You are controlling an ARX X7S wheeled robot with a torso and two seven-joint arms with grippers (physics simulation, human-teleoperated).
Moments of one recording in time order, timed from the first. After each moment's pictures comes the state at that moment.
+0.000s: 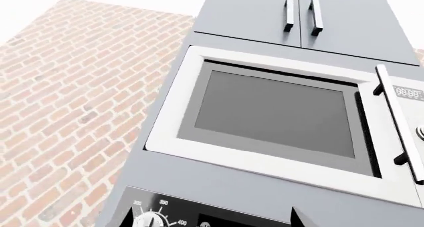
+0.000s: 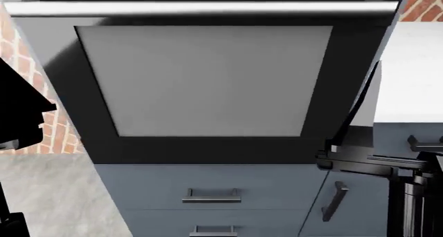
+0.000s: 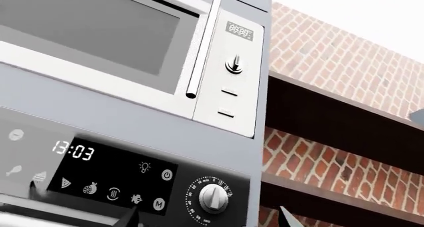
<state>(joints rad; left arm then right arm) -0.26 -0.20 -0.19 0.95 -0.42 -0.19 -0.24 0.13 0.00 0.02 -1.05 -0.35 0.31 -0.07</state>
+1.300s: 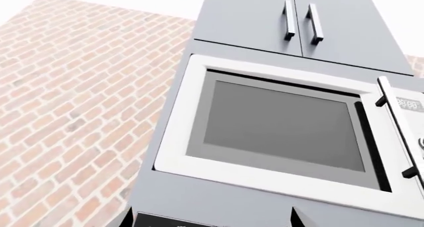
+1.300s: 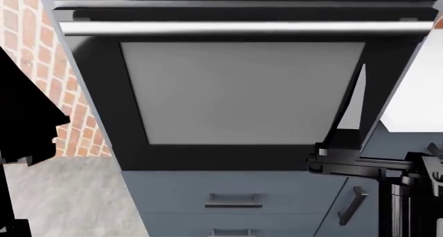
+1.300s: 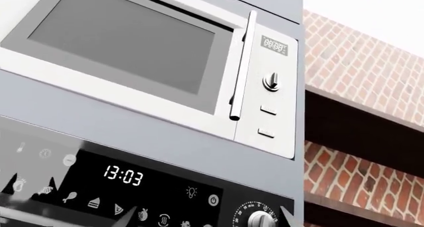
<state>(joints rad) -0.23 -0.27 -0.15 0.94 -0.45 -0.12 -0.24 0.13 0.00 -0.02 -1.05 -0.37 0.32 -0.08</state>
